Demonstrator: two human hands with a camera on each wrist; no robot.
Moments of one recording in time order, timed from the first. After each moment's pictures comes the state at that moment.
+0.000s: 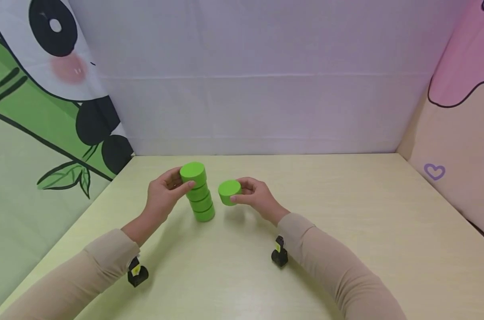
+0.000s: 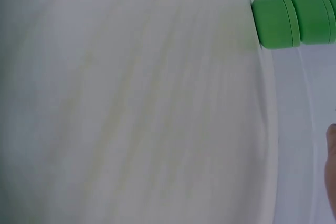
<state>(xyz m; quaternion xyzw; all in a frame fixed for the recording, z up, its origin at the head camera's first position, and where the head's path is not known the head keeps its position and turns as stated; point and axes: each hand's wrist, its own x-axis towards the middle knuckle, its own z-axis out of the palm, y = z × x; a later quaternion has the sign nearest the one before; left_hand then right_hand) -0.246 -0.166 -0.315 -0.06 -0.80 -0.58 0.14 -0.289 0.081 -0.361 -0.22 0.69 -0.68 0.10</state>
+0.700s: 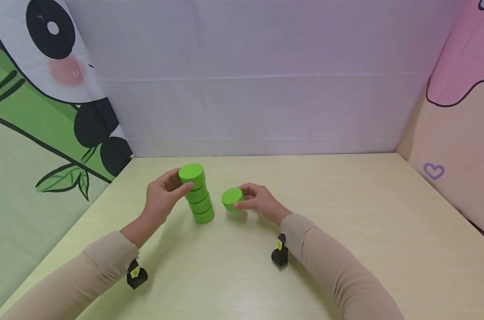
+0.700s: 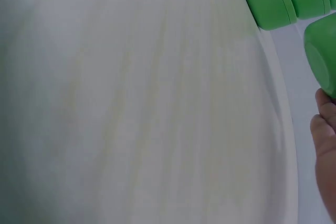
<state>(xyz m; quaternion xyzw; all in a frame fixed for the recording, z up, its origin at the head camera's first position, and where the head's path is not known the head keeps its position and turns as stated) -0.248 -0.166 -0.318 -0.07 -0.80 -0.58 0.14 -0.300 0.092 -0.376 -0.21 0.72 -0.64 0.15</state>
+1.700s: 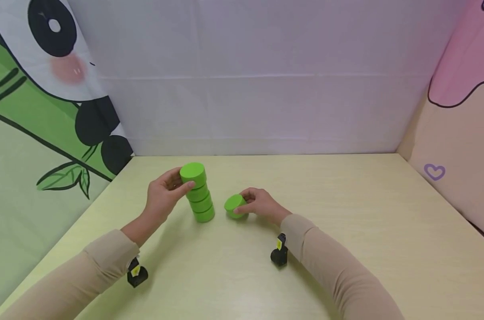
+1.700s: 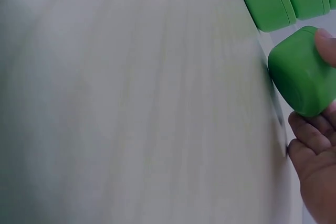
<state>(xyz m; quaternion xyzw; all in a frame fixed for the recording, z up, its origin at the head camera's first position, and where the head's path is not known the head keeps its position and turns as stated) -0.248 -0.166 -0.318 -0.07 -0.80 -0.58 0.14 -0.299 0.089 -0.380 -0.18 0.78 -0.57 0.17</state>
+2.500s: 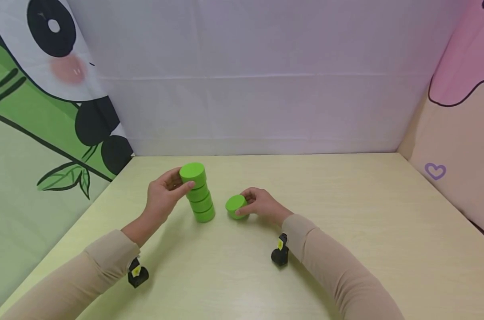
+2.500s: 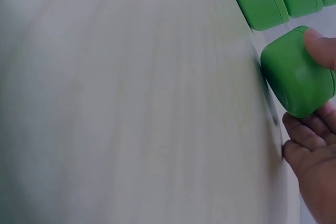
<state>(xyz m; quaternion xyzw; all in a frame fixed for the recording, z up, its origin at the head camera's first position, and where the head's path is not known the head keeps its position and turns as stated) -0.248 -0.166 -0.318 -0.08 -0.80 -0.58 0.15 -0.303 0.092 -0.383 -0.18 0.78 -0.57 0.18</state>
